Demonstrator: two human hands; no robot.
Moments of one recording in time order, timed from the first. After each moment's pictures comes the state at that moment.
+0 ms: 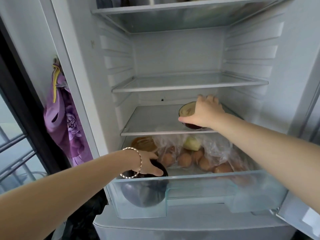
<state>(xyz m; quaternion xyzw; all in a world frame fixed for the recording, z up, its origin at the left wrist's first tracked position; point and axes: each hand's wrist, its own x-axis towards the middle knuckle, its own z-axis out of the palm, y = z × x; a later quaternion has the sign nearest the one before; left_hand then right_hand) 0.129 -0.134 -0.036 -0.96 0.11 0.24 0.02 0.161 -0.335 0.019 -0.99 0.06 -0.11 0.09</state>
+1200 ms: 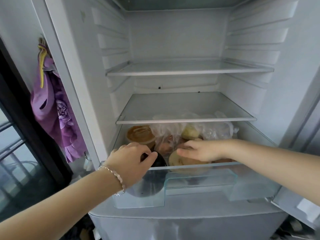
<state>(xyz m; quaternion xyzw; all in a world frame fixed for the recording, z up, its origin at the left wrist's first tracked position) 0.090 -0.113 -0.061 -0.98 0.17 -0.01 -0.12 0.116 -0.332 -0.052 -0.97 -0.08 0.22 0.10</state>
